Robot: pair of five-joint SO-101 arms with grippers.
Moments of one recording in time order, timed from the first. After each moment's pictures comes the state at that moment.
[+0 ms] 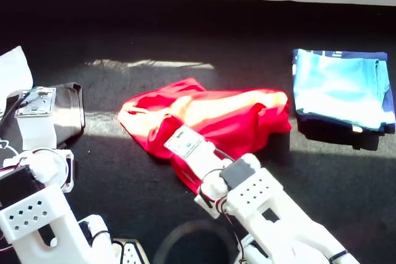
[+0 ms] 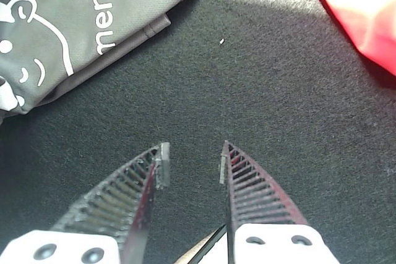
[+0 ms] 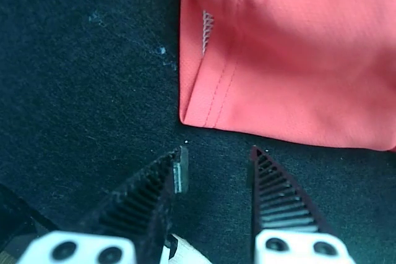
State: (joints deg) left arm -36.0 -60.2 46.9 85.4 -25.8; right arm -43.3 -41.3 59.9 71.4 13.3
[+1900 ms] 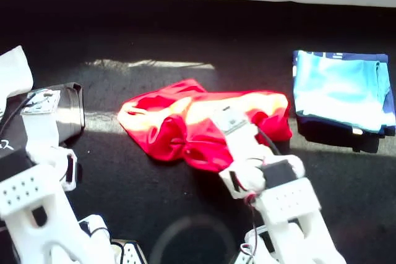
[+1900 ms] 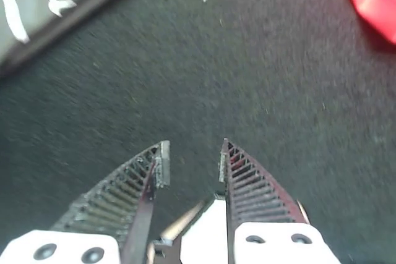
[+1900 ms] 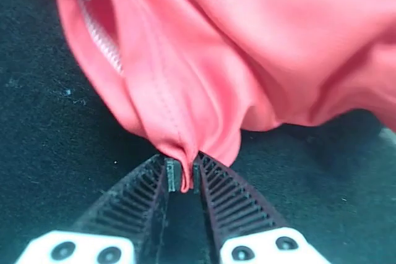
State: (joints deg) left arm -36.0 -47.8 45.6 87.4 -25.0; right arm -23.9 -56.0 57.3 76.0 16.1
